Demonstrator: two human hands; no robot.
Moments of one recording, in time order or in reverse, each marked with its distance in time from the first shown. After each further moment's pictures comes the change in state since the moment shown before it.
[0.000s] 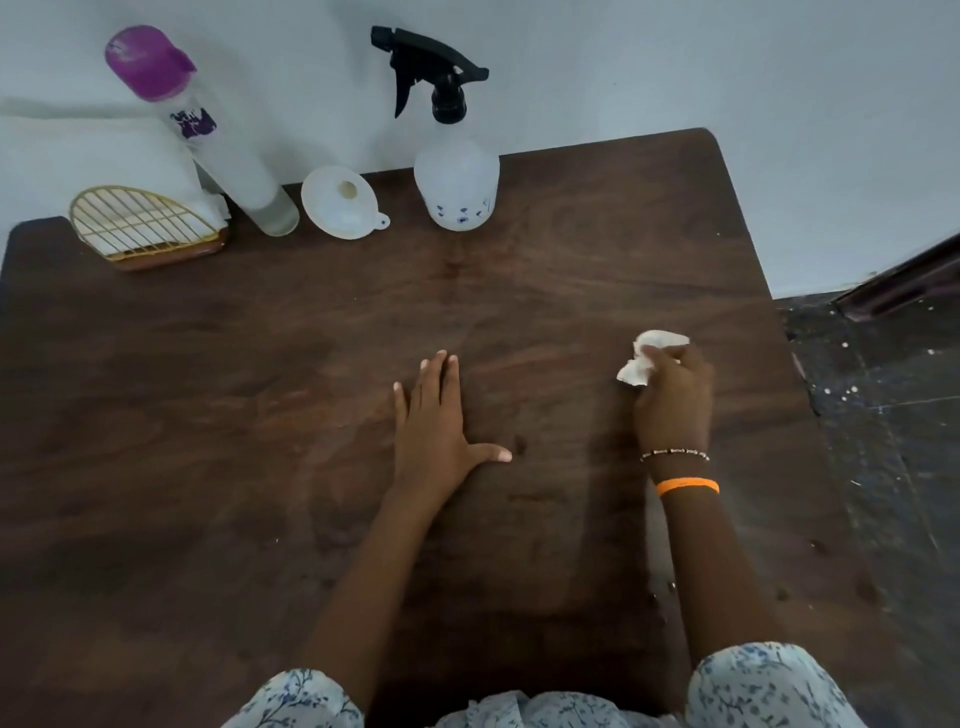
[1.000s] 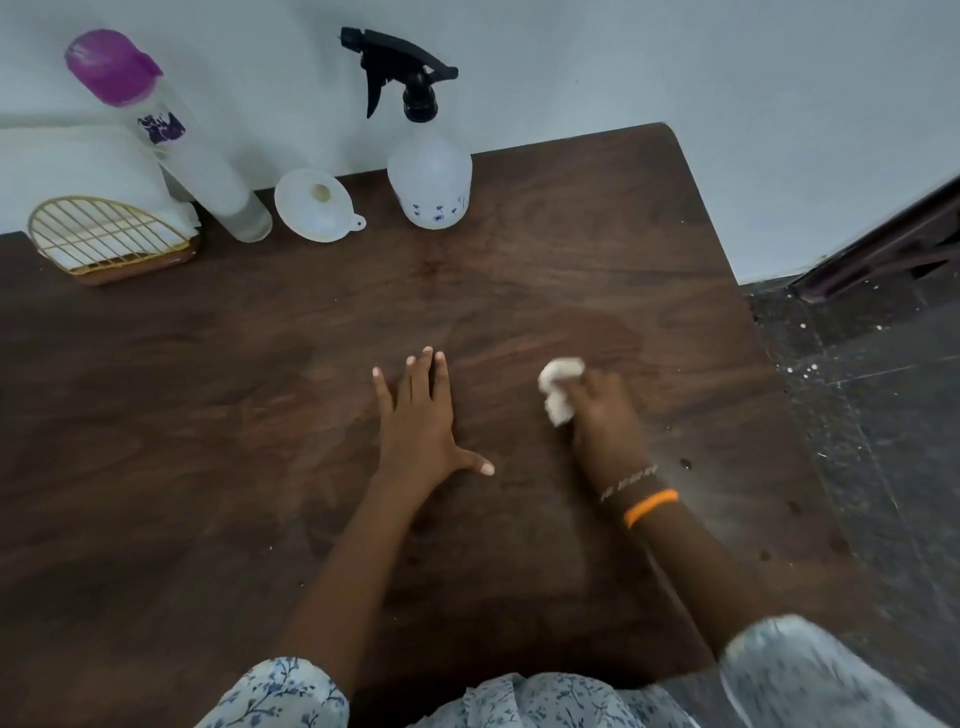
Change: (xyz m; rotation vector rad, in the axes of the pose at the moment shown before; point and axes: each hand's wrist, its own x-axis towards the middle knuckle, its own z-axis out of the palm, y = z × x) left_hand -0.002 0.000 -0.016 0.274 -0.138 0.080; right_hand -0.053 -0.016 0.005 -0.081 -0.142 -0.462
